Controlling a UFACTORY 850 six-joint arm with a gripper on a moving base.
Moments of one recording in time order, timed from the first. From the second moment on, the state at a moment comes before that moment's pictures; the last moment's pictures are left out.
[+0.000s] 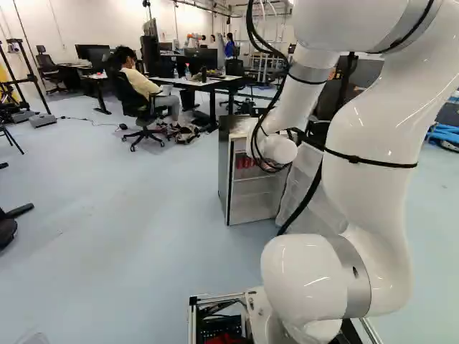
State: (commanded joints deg) arm -7.3 -14.7 -35.4 -1.4 54.2 0.0
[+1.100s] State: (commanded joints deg) arm -8.6 -25.9 -51.4 -1.4 54.2 0.0
